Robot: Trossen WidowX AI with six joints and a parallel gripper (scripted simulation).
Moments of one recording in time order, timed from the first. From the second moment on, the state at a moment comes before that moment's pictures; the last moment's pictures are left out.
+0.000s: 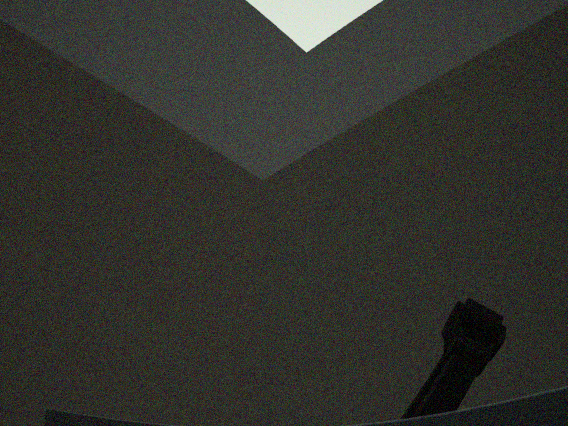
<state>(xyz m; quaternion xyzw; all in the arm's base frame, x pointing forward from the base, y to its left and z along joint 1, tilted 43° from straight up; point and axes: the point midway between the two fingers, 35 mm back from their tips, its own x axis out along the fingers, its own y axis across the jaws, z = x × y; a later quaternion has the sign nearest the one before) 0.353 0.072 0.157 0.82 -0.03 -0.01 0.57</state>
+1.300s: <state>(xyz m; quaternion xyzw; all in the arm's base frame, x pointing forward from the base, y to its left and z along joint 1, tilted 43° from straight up) 0.378 0.069 0.158 0.82 -0.03 -0.01 0.57</state>
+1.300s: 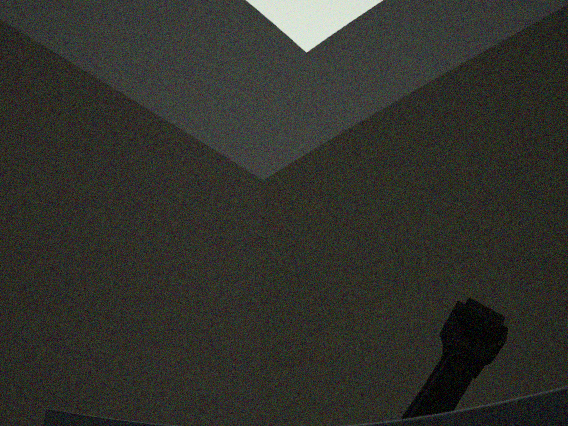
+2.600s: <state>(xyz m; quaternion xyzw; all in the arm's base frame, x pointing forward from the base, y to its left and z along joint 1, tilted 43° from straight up) 0.377 0.069 0.161 0.82 -0.02 -0.02 0.57</state>
